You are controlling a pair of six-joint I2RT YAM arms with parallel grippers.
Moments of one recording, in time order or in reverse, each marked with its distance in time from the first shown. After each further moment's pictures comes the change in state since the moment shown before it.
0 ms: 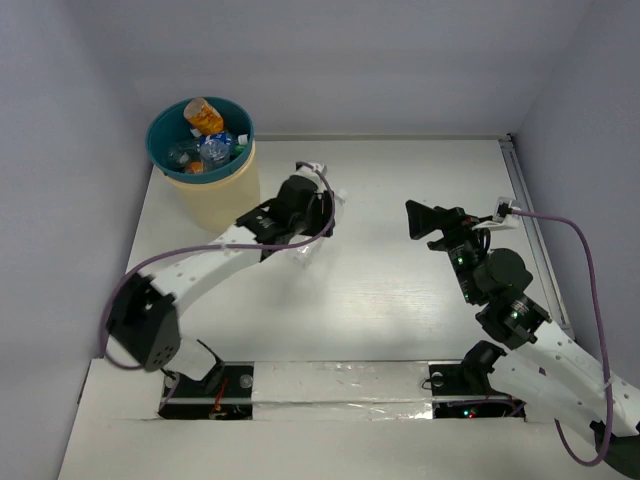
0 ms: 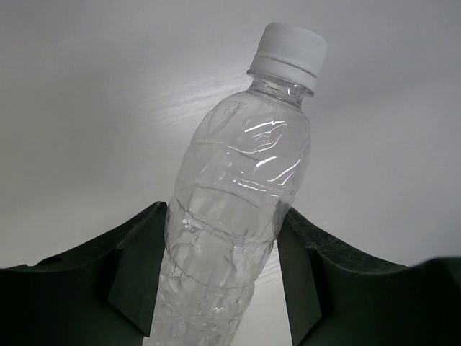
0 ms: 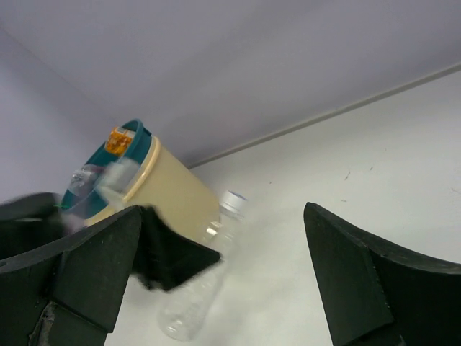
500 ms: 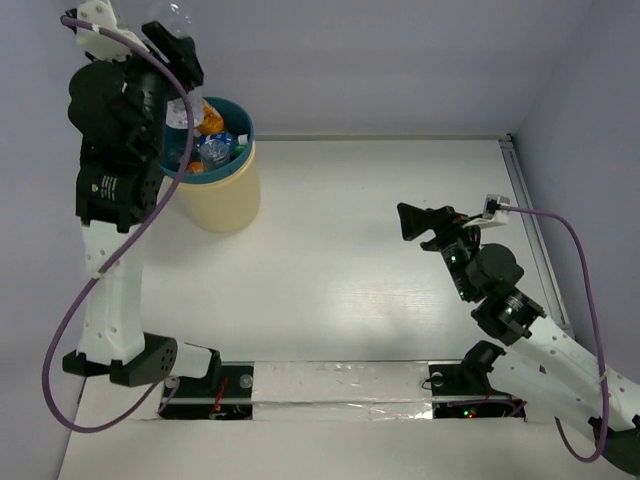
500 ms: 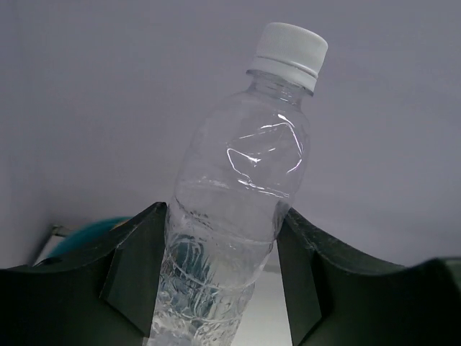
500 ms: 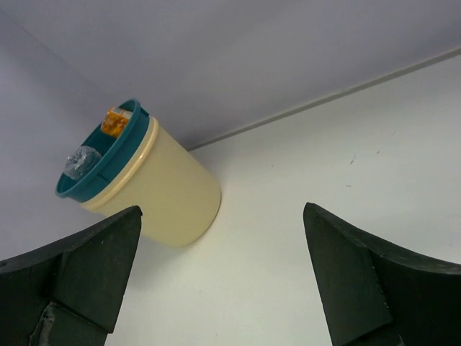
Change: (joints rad) left arm 0.446 -0.122 0.960 -0.204 -0.088 0.138; right arm 0.000 0.032 0.008 -0.015 -0.042 0.021
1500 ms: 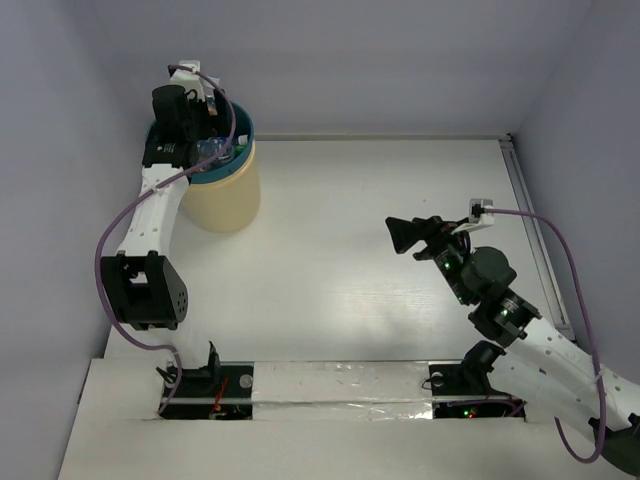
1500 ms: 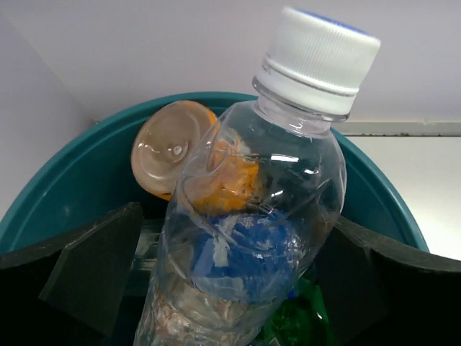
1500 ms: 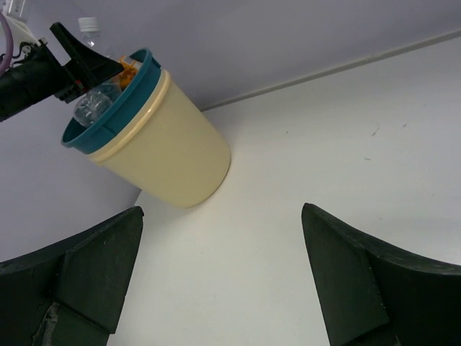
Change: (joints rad) left arm 0.249 0.279 -0.452 0.273 0.226 0.269; right arm 0.000 -0.003 -0.055 -0.002 -0.163 -0.005
